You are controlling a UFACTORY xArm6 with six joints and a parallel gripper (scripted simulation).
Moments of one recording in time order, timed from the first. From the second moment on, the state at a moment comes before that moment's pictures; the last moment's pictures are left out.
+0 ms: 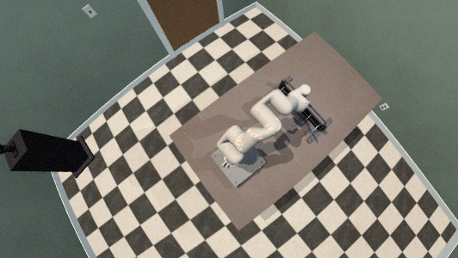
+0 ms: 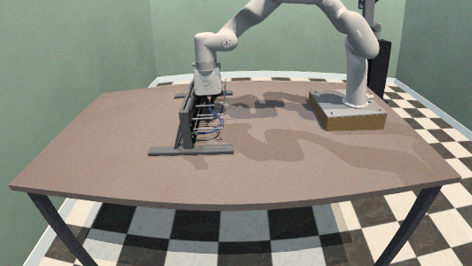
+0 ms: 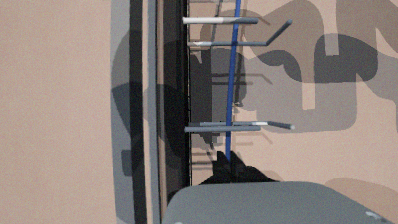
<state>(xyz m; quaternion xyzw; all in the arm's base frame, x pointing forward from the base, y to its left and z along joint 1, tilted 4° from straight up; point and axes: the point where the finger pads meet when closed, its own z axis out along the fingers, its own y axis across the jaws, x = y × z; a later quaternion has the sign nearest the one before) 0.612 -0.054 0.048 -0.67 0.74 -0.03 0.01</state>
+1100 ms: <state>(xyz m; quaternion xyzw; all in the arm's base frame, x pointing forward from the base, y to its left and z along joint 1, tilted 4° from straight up) 0.612 -0.054 0.048 -0.67 0.74 -0.03 0.01</state>
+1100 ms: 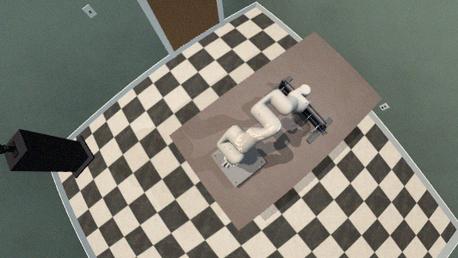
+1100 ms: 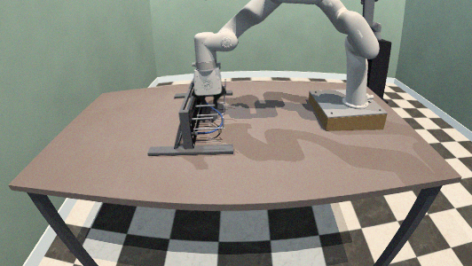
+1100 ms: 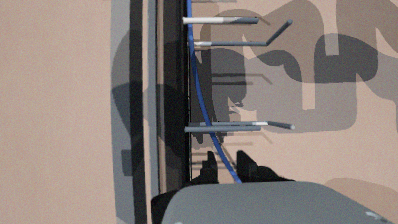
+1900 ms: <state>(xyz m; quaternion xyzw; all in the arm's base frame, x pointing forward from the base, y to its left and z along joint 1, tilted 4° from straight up) 0.612 -0.054 0.051 -0.67 0.74 -0.03 0.01</state>
